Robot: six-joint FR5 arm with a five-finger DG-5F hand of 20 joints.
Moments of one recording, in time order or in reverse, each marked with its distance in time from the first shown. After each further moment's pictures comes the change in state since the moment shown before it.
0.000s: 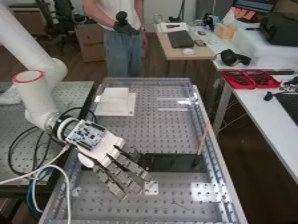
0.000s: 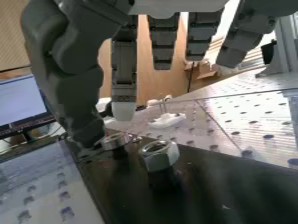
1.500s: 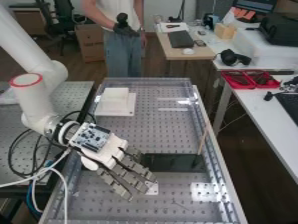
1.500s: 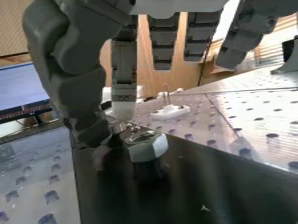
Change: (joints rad) arm -0.049 -0.016 0.028 -0.037 -0.118 -0.052
